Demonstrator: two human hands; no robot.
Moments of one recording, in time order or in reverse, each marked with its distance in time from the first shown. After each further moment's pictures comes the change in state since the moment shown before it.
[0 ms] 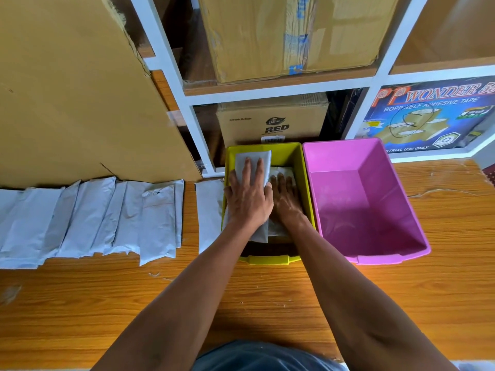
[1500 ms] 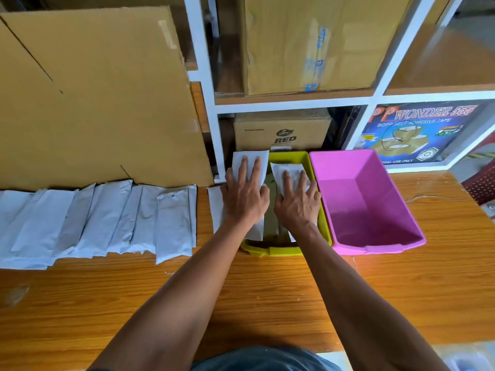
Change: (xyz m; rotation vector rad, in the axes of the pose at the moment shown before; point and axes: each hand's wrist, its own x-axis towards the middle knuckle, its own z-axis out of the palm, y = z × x) left_hand -0.024 -0.053 -0.051 -0.032 0.116 0.084; right_hand -0.085 -0.060 -0.030 -0.085 0.476 0.261
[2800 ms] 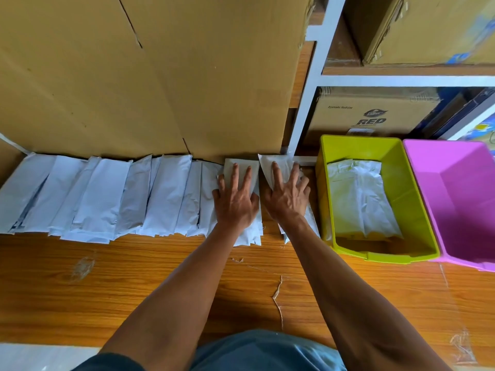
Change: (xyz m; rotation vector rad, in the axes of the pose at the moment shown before) left_hand -0.014 -0.249 0.013 0.119 -0.186 -0.131; right_hand -0.011 -0.227 0.090 0.061 -0.084 -0.101
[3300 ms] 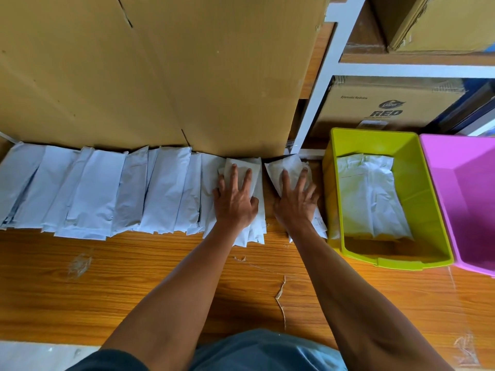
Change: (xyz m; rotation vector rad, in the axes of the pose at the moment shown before) left_hand 0.012 -0.016 0.028 0.037 -0.102 -0.019; right_hand 0.002 0.016 0.038 -0.203 -0.134 0.050
